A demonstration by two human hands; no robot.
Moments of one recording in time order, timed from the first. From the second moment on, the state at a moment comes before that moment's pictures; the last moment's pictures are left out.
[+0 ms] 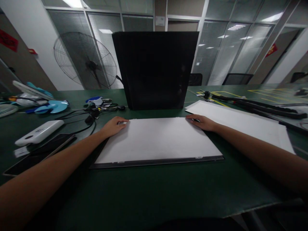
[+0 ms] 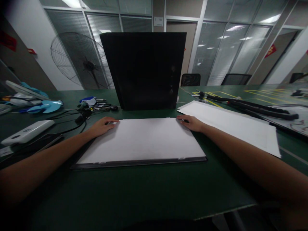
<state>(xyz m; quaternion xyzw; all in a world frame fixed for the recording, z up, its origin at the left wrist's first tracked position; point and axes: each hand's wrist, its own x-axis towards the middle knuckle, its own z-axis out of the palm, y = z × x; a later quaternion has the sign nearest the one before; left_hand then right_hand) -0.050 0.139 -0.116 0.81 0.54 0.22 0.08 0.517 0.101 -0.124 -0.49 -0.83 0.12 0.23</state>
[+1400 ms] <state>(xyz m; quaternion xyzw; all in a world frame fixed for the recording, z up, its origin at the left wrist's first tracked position) -0.028 0.097 -0.086 0.83 0.55 0.03 -0.10 0.560 0.099 -0.111 -0.73 -0.68 -0.10 0.04</state>
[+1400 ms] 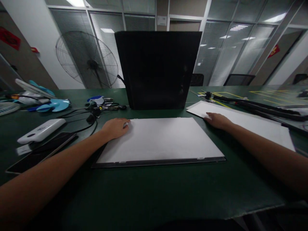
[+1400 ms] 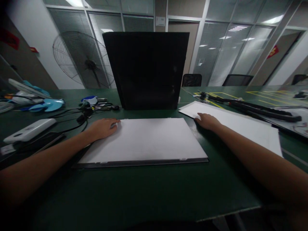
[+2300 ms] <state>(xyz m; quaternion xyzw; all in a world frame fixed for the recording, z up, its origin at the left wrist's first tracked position) -0.034 0.105 -0.096 0.78 0.61 0.09 -0.07 0.434 0.015 -0.066 -0.62 -0.75 -0.20 0.07</state>
